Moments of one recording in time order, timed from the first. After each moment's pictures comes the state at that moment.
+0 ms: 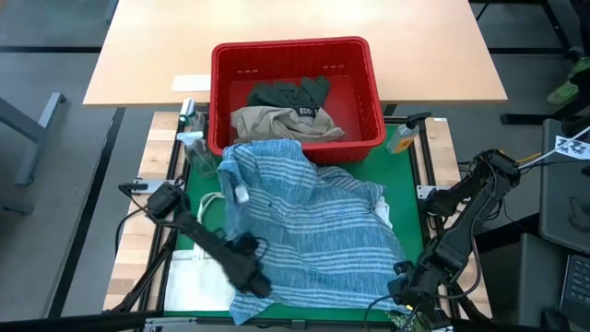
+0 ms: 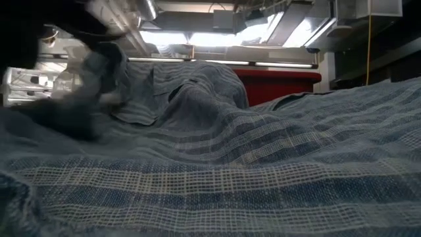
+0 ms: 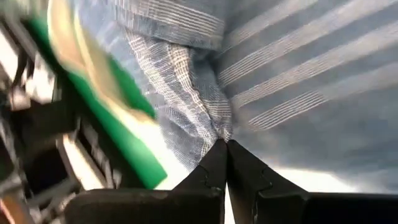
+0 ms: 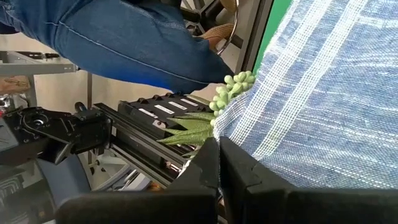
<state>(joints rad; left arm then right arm) -0.64 2.11 1.60 -1.57 -0.08 -1.47 0.96 1.45 1.14 -0.74 -0.40 0.81</state>
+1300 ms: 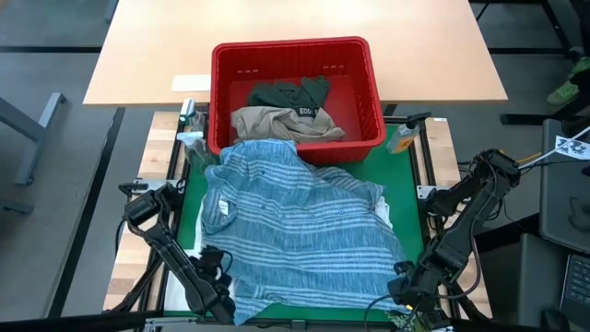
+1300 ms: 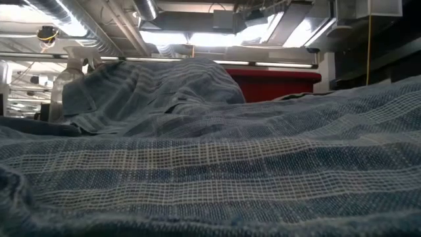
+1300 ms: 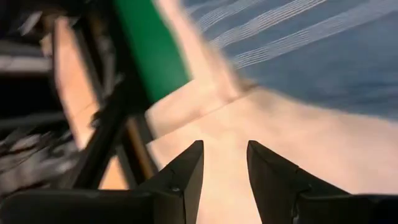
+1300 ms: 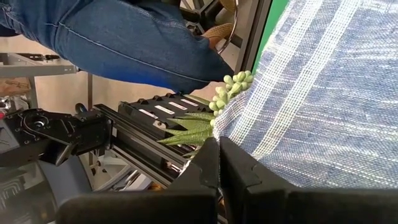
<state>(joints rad) -0.88 2.04 1.52 -1.57 0.08 -1.98 0.96 1.45 1.14 -0.74 -0.41 0.82</state>
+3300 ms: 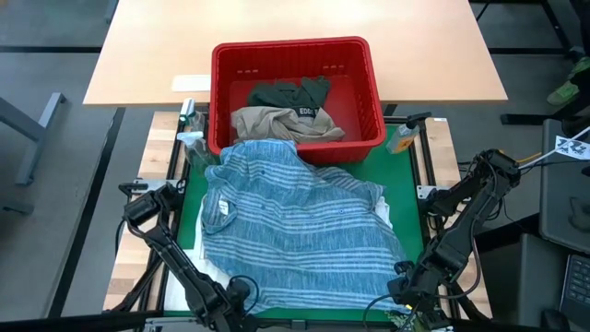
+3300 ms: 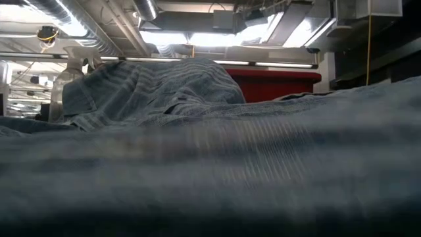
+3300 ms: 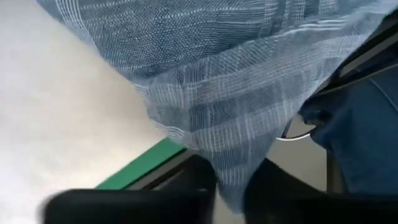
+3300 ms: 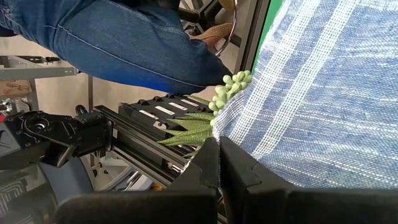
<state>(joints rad) -0.89 2.04 1.48 -0.70 -0.01 -1.94 0.96 1.45 1.14 -0.74 -0.40 0.83</state>
